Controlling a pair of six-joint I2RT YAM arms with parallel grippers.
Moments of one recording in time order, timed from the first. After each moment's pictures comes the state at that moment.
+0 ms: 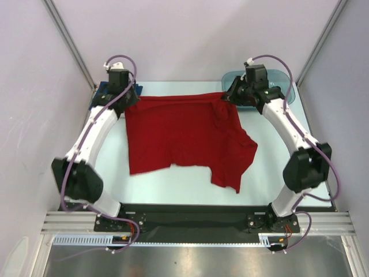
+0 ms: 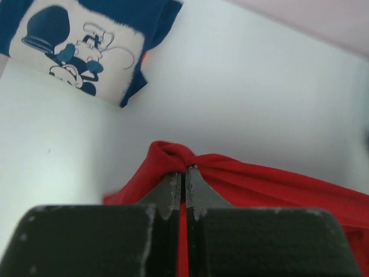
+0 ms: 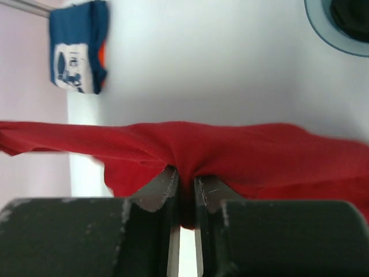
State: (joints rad) left arm -0.20 1.50 1.54 -0.60 -0.26 -0.43; right arm 0.27 1.65 1.61 -0.53 -0.21 0.62
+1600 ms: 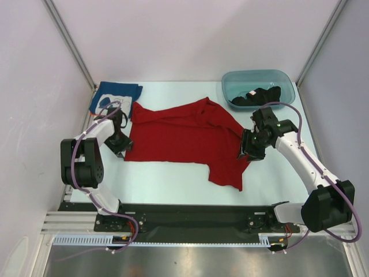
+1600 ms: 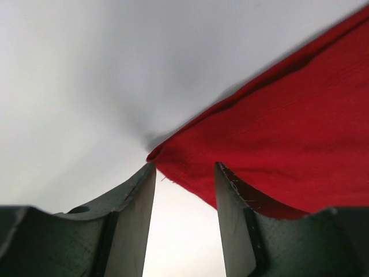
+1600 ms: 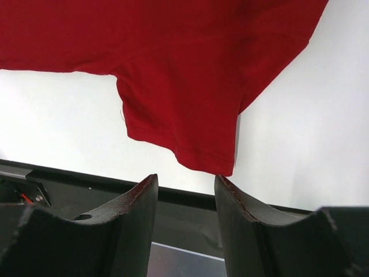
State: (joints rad) left arm 0.04 1.72 1.12 -0.82 -0.14 -0.78; right arm 0.28 1.30 1.12 -1.02 -0.20 0.44
